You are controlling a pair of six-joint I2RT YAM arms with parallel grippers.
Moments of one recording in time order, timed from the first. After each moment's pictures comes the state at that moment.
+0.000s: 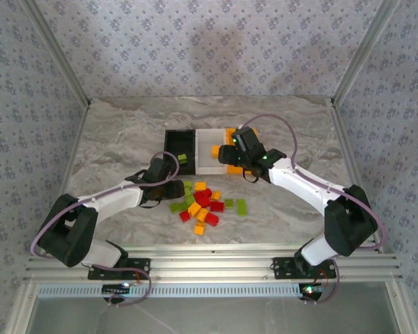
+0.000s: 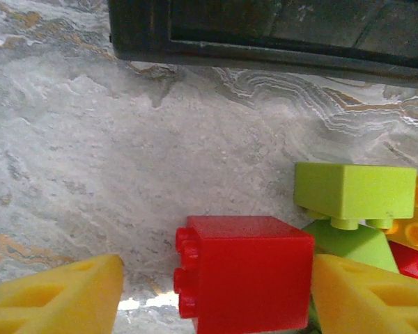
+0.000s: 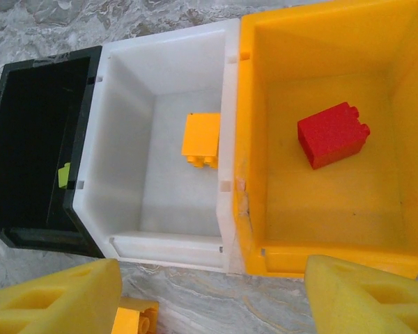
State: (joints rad) left arm -0.55 1.41 0.68 -0.32 -0.03 -0.62; right arm 0.63 1.50 1.10 -0.37 0.14 0.60
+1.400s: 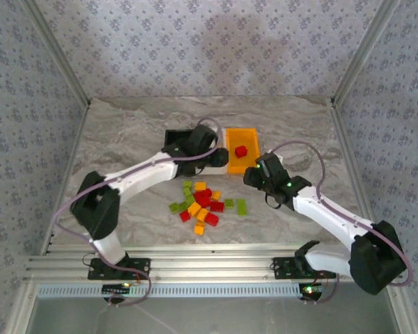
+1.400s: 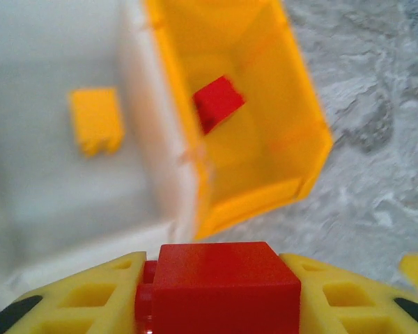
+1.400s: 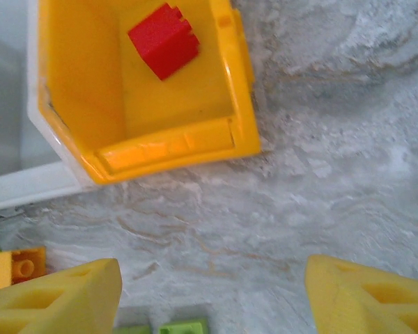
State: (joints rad) left arm -0.79 1.76 1.36 -0.34 0.01 -0.60; right arm 0.56 1.16 0.71 -0.42 0.21 0.72
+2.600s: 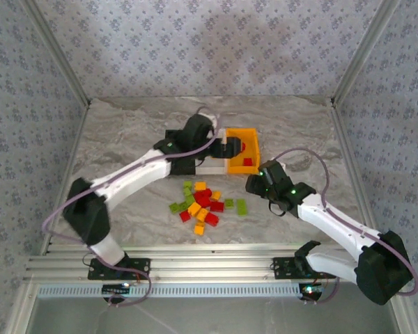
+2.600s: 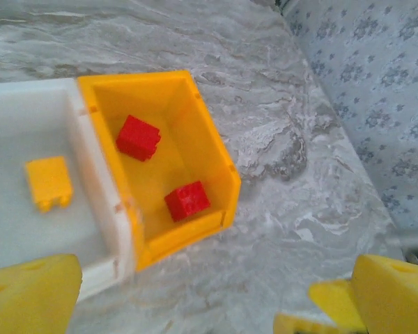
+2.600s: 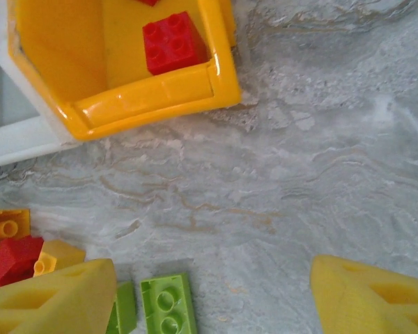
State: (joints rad) left arm -0.80 1.51 1.25 -0.30 0.05 -0.59; right arm 0.60 1.09 0.66 -0.48 0.18 0.74
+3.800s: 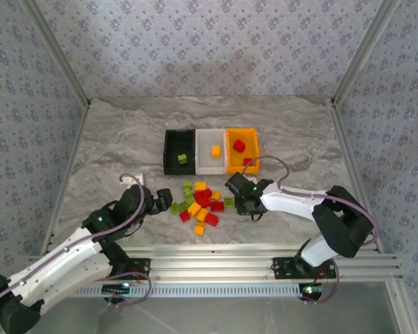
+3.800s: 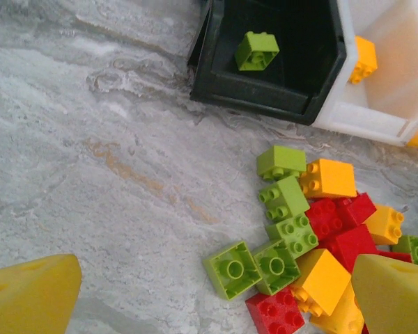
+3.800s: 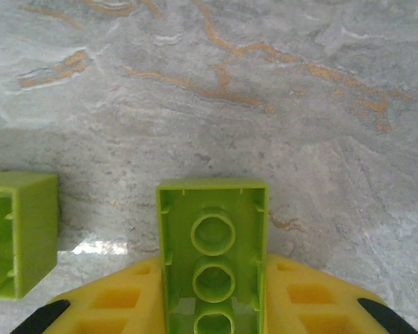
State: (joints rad) left arm -0.78 0.66 0.53 -0.62 -0.36 -0.80; right arm 0.81 1.50 0.76 -0.59 0.20 0.72
